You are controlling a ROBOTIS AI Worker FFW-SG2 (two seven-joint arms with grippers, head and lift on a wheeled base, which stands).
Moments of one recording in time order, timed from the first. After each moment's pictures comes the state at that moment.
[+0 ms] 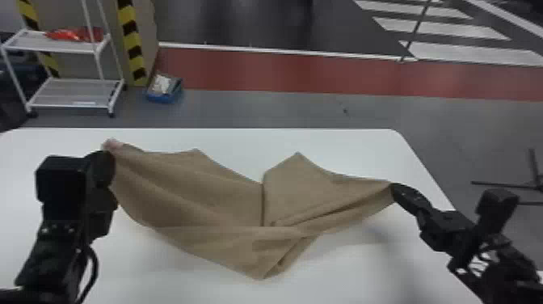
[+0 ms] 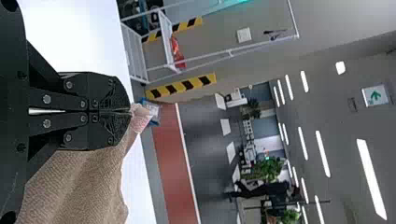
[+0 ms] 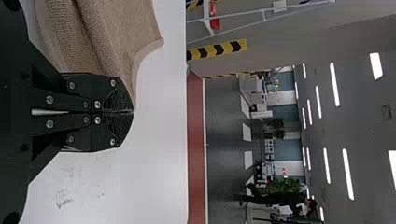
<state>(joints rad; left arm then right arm) 0.27 0.01 -0.06 -2.12 -0.24 0.45 0.10 0.22 -0.25 -0.36 -1.70 -0.28 0.25 0.51</state>
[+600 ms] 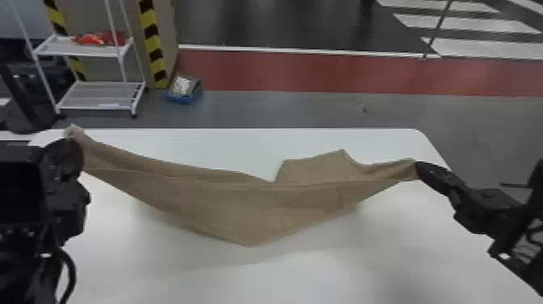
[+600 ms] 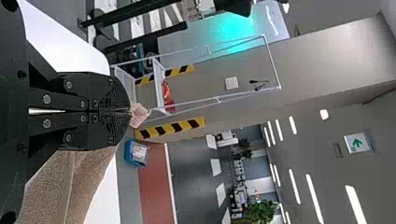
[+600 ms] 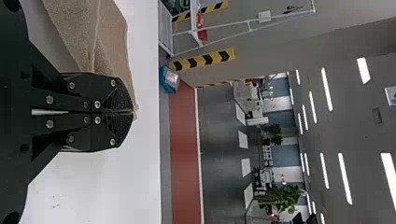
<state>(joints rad) 0.39 0.01 0.00 -2.40 -0.24 0.57 0.17 0.22 -0.23 -0.42 -1.99 -0.31 0.55 0.54</state>
